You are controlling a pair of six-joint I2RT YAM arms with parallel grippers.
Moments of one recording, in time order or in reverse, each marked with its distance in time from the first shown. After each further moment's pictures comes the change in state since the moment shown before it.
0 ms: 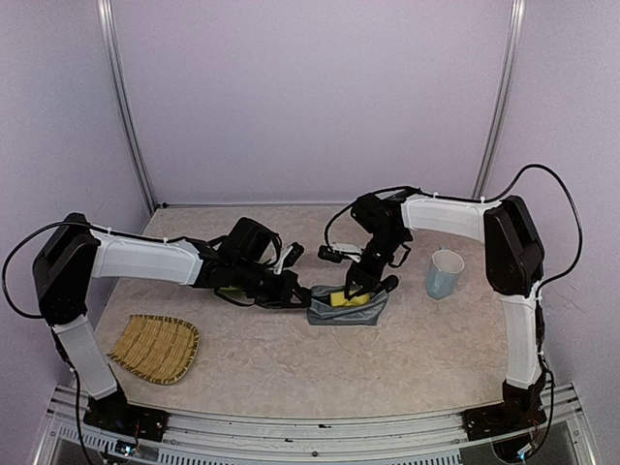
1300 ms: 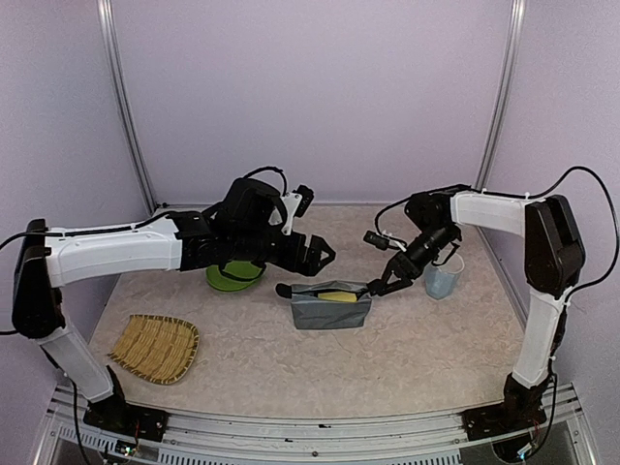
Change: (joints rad) left arm -0.126 -0.079 0.251 -0.122 -0.459 0.264; right arm -0.233 -0.207 -0.259 -0.055 -0.330 -0.027
